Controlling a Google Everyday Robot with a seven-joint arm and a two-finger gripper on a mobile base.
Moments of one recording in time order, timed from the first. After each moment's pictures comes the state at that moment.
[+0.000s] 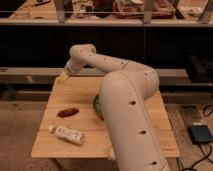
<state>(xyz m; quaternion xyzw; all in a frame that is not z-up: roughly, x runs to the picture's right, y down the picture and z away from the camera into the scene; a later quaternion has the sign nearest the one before) -0.233 -0.091 0.882 -0.28 -0.18 0.39 0.86</state>
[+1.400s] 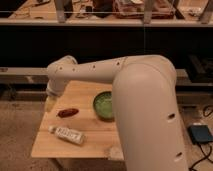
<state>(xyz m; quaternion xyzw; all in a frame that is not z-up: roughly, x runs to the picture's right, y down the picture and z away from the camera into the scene) -0.283 0.056 0.744 -0.30 -0.21 0.11 0.93</state>
